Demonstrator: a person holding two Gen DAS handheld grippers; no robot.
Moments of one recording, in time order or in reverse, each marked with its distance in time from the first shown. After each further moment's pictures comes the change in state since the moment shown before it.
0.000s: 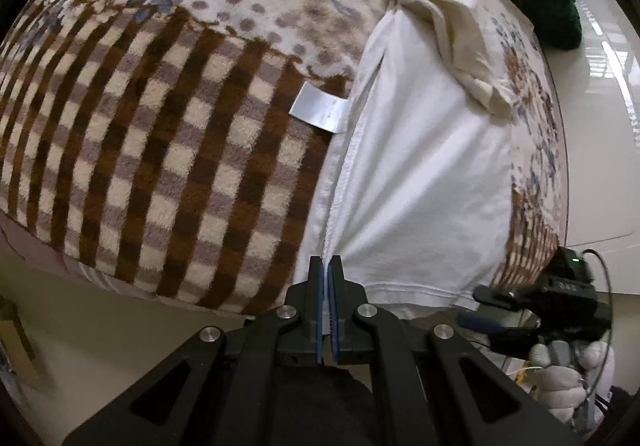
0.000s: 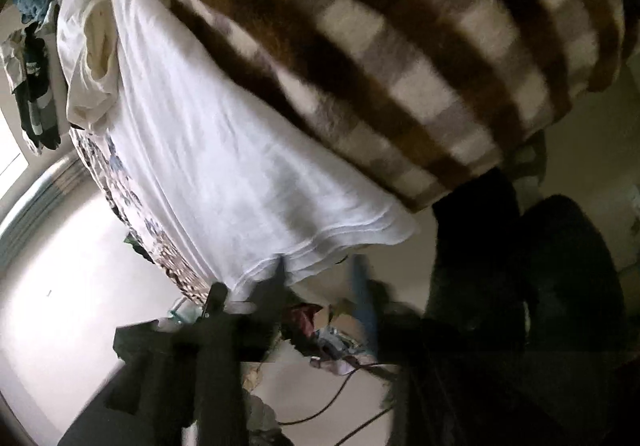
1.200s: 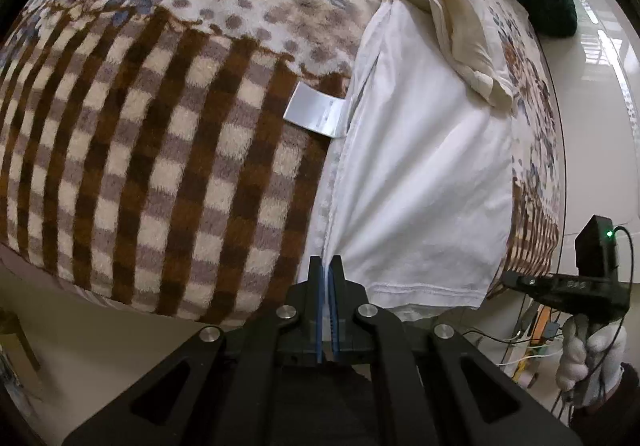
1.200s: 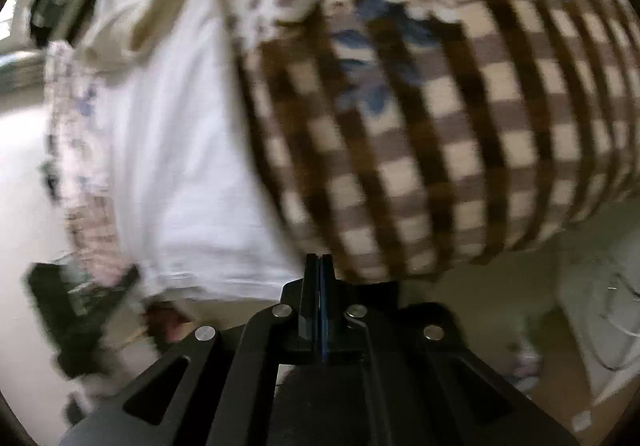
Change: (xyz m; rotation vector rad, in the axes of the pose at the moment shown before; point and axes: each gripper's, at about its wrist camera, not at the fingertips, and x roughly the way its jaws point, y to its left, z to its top) left arm 0.016 0.000 0.012 0.032 0.043 -0.016; right arm -0.054 0.044 0.016 -0.426 -0.141 -0.341
